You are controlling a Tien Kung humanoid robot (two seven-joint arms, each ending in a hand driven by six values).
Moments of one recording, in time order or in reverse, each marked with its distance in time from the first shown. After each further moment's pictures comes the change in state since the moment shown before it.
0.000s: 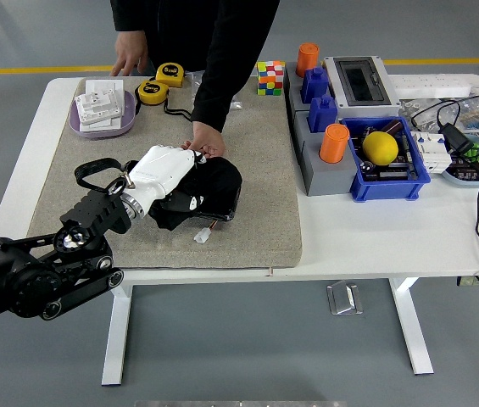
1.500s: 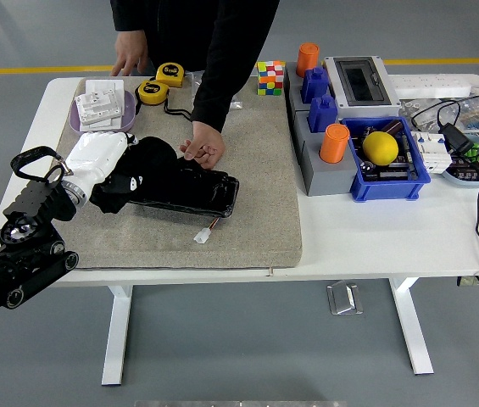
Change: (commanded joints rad) left arm 0.066 0.095 -0.154 0.097 0.017 0.009 -0.016; right arm -0.004 0.007 -0.015 0.000 0.023 0.000 0.004
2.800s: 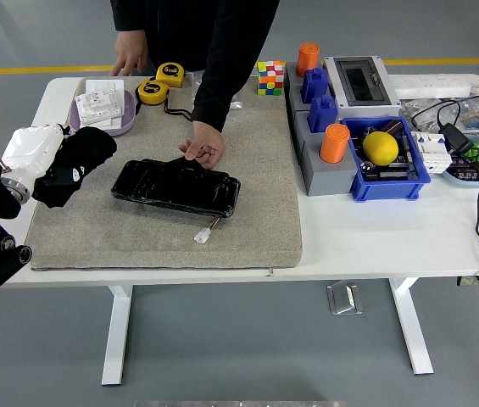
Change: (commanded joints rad) left arm 0.099 0.093 -0.186 0.052 0.018 0.013 -0.032; right arm -0.005 0.014 -0.023 0.000 0.057 0.000 0.014
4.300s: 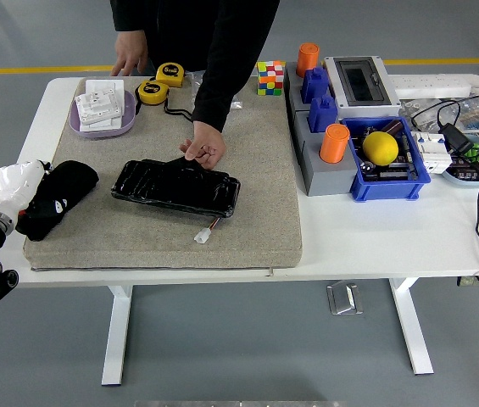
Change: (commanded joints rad) left arm 0.064 -0.015 0.023 0.118 -0.074 -0.014 -0.037; right arm -0.005 0.003 -0.077 0.000 0.055 0.002 0.017
